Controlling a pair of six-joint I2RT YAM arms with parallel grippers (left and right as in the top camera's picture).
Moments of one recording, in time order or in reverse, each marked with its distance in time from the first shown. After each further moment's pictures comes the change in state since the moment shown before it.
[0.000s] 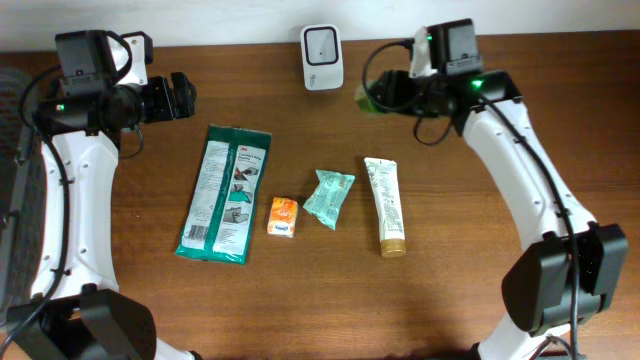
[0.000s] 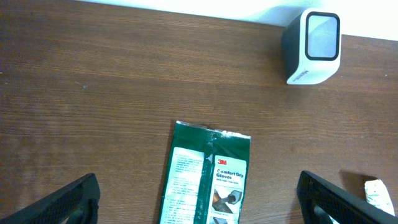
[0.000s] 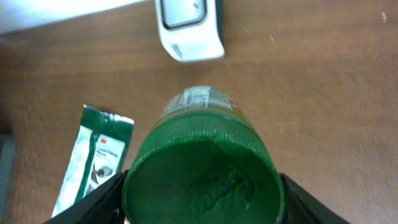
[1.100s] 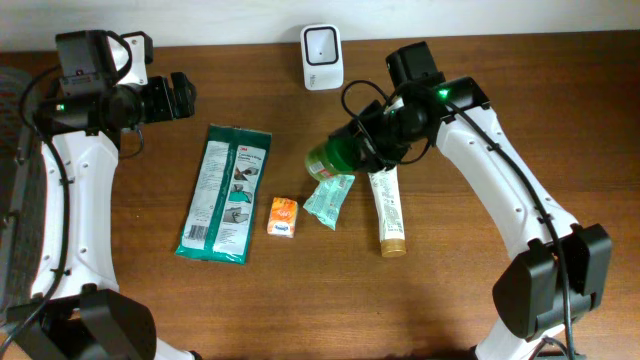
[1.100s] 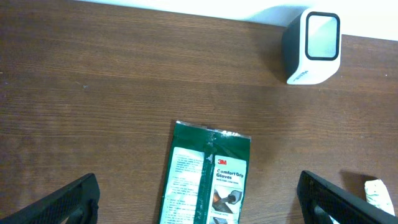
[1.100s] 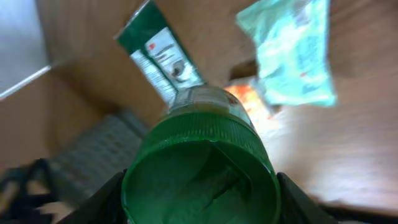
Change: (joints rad) left arm 0.000 0.000 0.000 0.000 0.000 0.000; right arm 0.100 0.001 0.005 -0.306 -0.373 0.915
